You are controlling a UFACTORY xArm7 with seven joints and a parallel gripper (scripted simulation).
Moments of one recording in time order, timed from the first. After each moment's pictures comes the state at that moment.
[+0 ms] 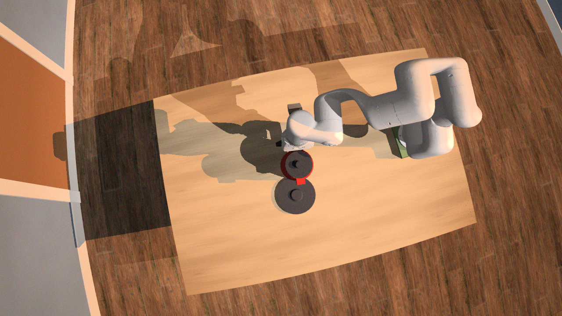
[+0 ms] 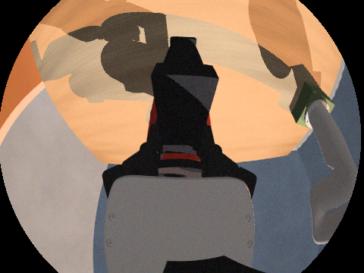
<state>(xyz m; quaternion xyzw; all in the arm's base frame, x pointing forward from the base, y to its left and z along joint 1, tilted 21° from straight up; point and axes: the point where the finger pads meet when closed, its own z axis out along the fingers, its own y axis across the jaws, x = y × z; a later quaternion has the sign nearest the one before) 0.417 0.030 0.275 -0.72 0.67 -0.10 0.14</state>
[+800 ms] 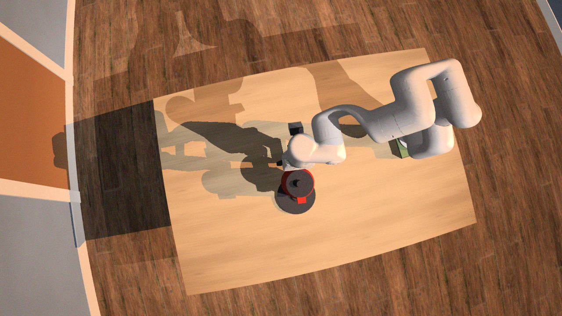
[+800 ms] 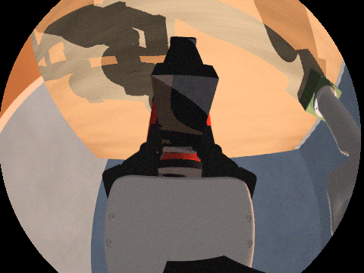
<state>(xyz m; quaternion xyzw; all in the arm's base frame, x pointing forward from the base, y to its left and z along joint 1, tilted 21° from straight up) 0.418 0.094 0.280 -0.72 0.67 -0.10 0.14</state>
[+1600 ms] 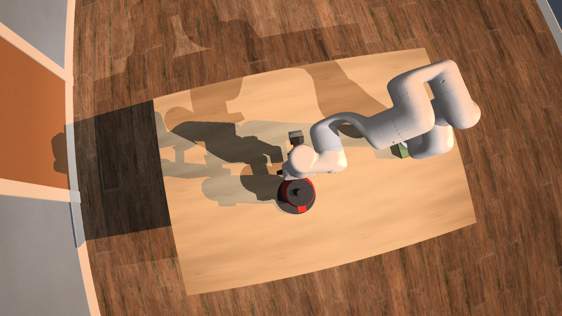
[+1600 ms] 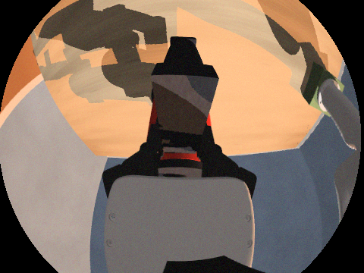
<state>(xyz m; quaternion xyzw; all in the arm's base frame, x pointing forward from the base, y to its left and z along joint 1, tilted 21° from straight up) 0.419 0.123 0.283 -0.72 0.67 -0.10 0.14</state>
